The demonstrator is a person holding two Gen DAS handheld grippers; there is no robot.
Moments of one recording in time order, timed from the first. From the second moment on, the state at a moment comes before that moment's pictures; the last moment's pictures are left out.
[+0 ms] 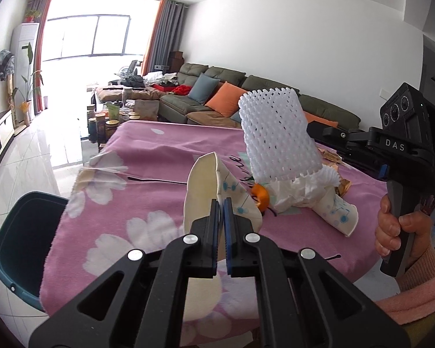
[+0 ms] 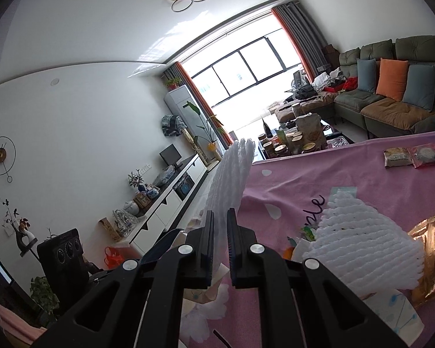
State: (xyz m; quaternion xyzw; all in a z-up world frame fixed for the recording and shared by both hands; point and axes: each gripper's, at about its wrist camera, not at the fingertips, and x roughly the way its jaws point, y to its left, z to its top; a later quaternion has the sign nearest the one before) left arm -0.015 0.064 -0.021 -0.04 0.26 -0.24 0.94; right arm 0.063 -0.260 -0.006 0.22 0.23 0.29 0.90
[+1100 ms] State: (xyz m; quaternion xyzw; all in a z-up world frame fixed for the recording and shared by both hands) left arm 0.028 0.288 -0.069 -0.10 0.31 0.03 0.94; right arm 0.179 0.003 -0.054 0.14 0.42 0.44 0.78
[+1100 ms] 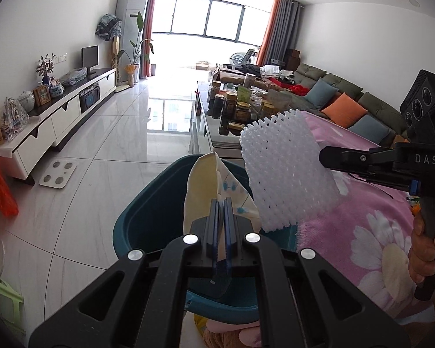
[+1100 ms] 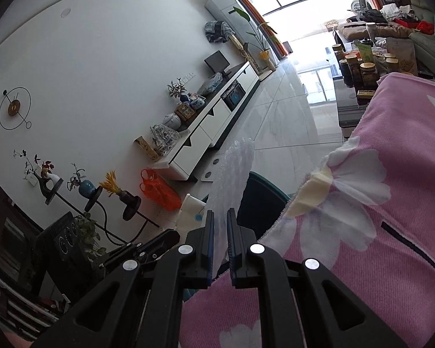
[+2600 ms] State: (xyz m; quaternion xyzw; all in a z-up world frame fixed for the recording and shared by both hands) left arm -0.005 0.006 -0.030 -0.01 0.27 -0.30 0.92; right arm 0.059 -0.265 0.004 0.15 0.28 0.23 0.92
